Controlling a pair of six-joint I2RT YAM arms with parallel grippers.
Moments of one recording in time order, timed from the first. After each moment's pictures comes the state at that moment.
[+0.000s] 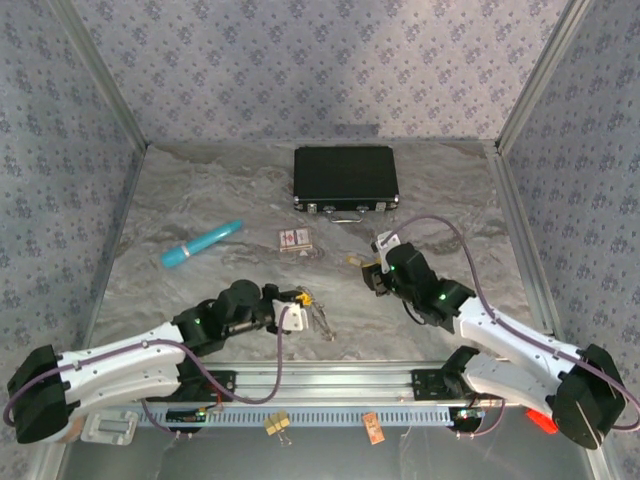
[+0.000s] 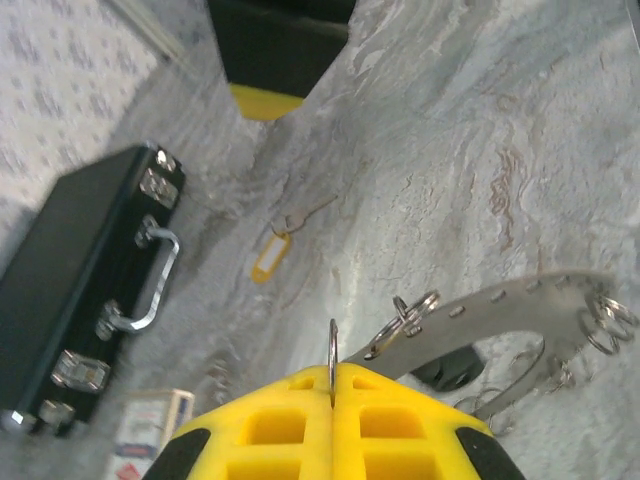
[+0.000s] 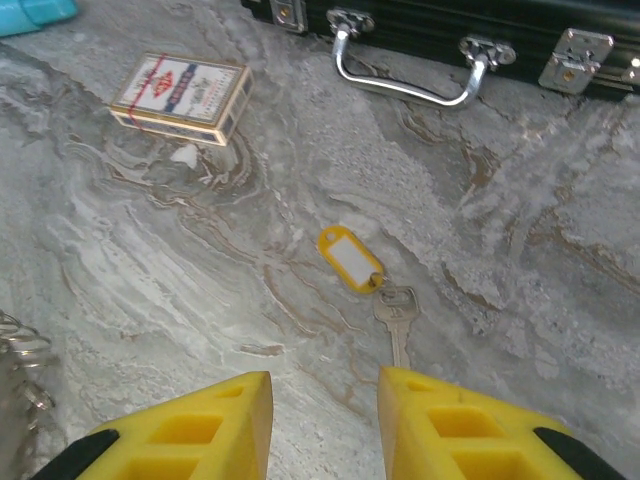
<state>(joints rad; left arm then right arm) -1.05 0.84 0.41 -0.01 0.03 0.54 0.74 0.99 0.58 -0.28 0.17 0.27</state>
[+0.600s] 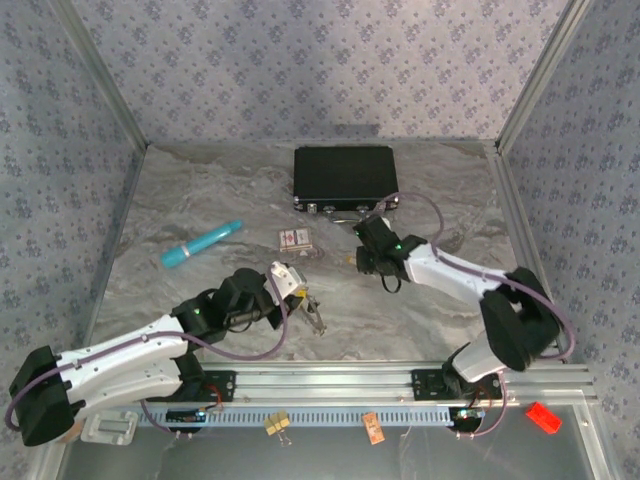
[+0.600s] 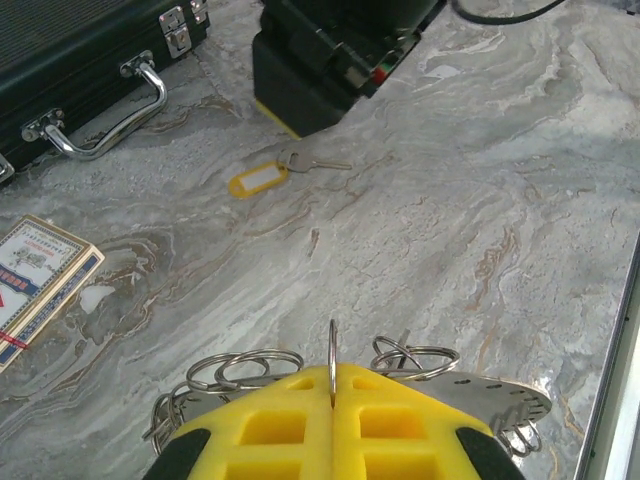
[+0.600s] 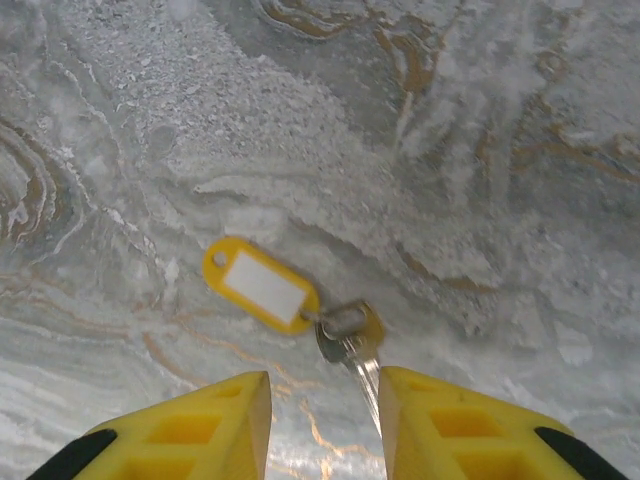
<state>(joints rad) -0.99 0.87 0.48 -0.12 0.03 -0.04 0.65 1.57 0.97 -0.51 0.20 0.54</state>
